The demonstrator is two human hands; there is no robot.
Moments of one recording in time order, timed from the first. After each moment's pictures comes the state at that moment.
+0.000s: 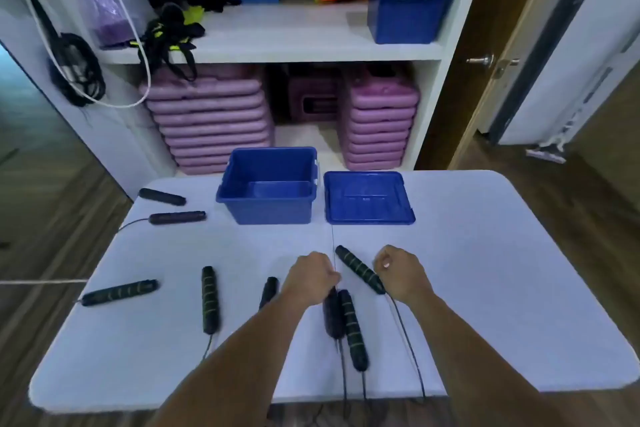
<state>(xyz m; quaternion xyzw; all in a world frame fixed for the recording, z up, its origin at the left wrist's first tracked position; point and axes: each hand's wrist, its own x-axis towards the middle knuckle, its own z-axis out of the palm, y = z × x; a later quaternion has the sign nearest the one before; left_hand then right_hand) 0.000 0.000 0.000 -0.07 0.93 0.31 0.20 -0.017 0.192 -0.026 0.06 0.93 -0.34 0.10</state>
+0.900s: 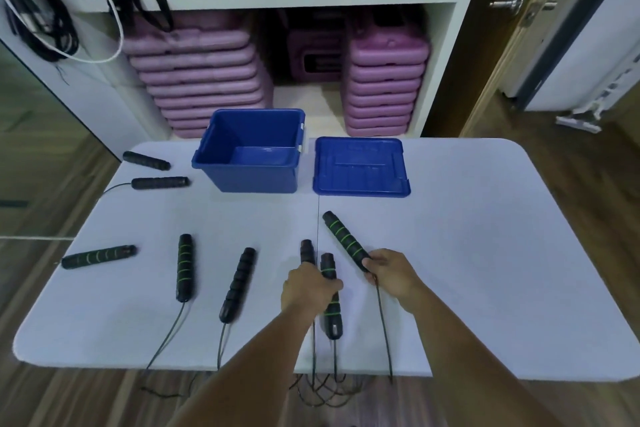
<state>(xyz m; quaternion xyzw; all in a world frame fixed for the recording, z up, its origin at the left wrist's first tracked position) 0.028 0.067 -0.052 -0.26 0.88 0.34 0.21 -0.014 0.237 -0.080 0.14 0.76 -0.58 0.26</state>
